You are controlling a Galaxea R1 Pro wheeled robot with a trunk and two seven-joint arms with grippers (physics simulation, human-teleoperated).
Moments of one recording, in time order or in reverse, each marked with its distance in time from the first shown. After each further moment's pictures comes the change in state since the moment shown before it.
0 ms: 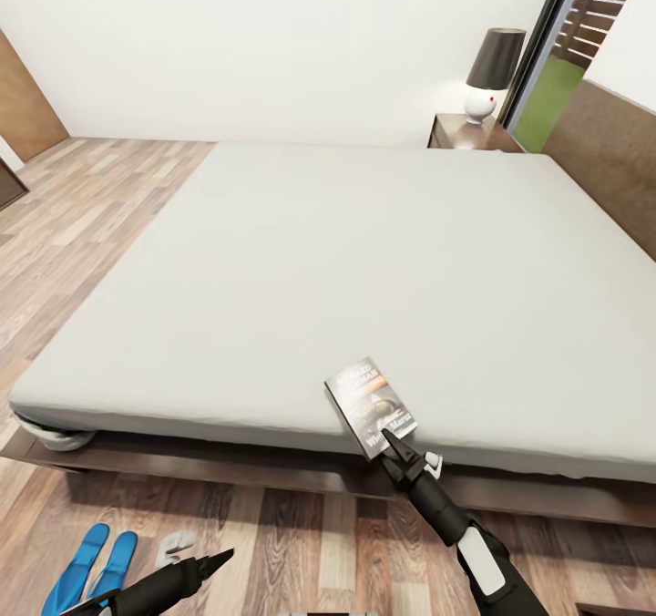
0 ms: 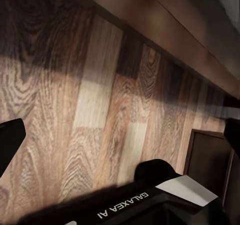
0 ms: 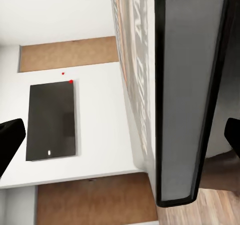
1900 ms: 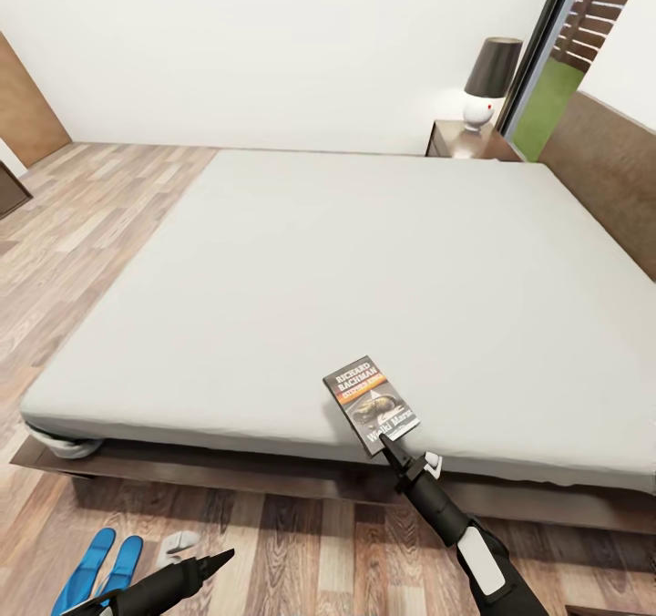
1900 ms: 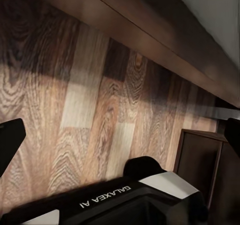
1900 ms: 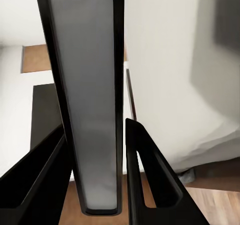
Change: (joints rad) left arm 0.000 -0.002 0.000 0.000 0.000 0.000 0.000; right arm 0.000 0.001 0.000 -0.001 -0.001 0.003 0.000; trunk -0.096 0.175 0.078
